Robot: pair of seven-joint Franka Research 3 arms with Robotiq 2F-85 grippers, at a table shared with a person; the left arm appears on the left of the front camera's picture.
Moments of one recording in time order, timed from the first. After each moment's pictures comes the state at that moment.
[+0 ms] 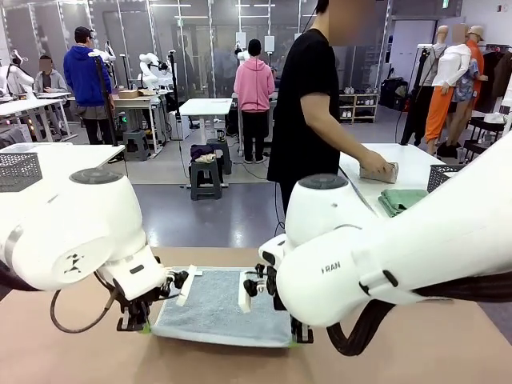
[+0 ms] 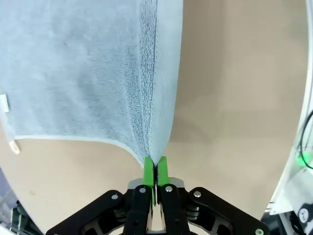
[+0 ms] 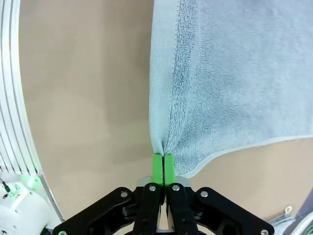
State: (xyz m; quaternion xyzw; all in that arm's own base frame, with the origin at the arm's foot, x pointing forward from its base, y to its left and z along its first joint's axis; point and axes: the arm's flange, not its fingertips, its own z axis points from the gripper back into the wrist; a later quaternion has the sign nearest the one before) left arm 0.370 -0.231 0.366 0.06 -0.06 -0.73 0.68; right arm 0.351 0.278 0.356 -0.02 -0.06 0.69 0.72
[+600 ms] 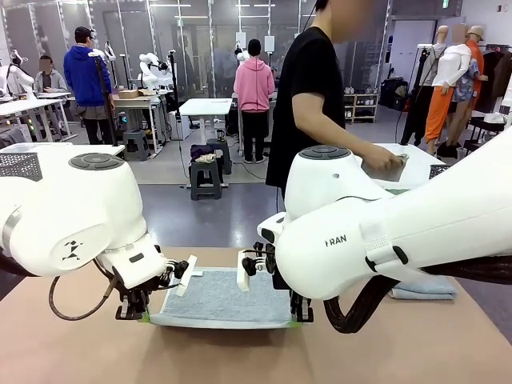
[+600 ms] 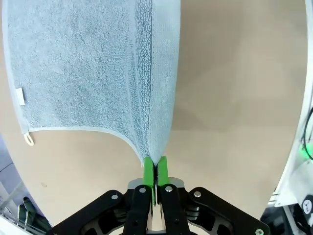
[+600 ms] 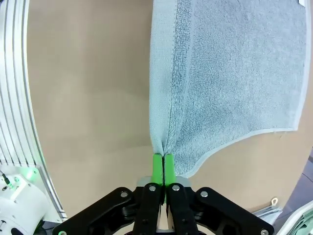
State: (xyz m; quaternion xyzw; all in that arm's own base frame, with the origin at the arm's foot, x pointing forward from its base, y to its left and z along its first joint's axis) left arm 0.374 -0.233 0.384 0.07 -0.06 -0.73 0.68; right arm 0.356 0.280 0.391 -0.03 -0.06 0.70 0.71
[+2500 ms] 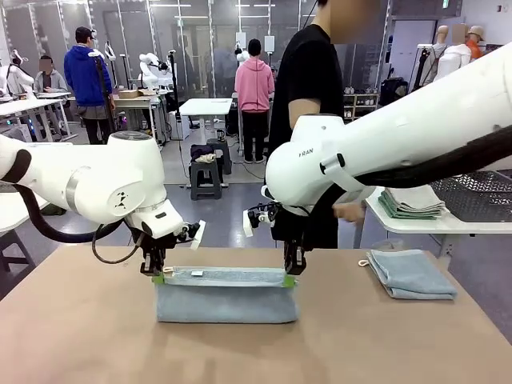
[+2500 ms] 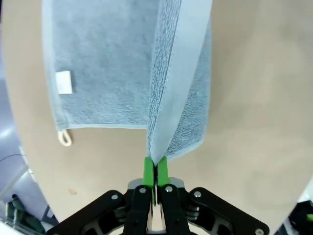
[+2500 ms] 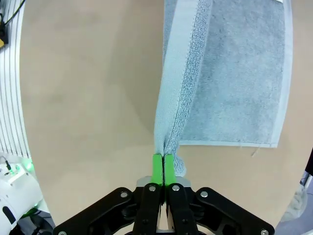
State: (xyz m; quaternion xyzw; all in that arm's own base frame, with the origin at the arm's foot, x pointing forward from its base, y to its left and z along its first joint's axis) left arm 0.512 -0.230 0.387 0.06 -0.04 -0.71 0.70; right arm 0.487 0.275 0.410 0.06 -0.03 0.70 0.71
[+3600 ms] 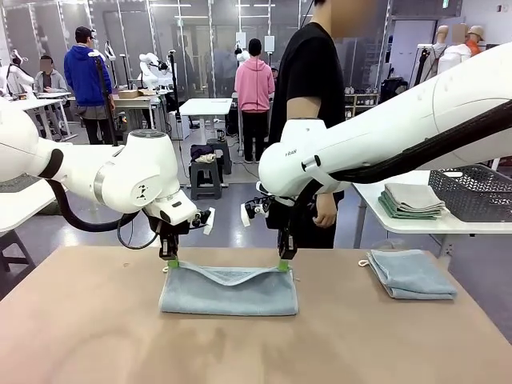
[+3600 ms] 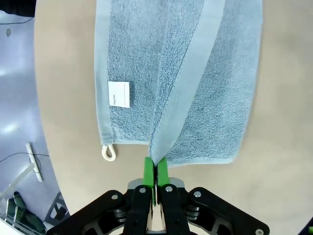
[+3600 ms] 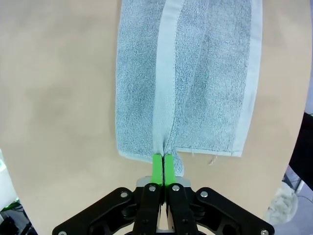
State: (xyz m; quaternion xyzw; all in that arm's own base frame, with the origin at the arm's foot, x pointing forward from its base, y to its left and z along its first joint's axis) left arm 0.575 -0.244 0.377 0.06 -0.06 -0.69 0.72; right arm 0.567 0.283 0.389 0.05 -0.02 0.71 0.70
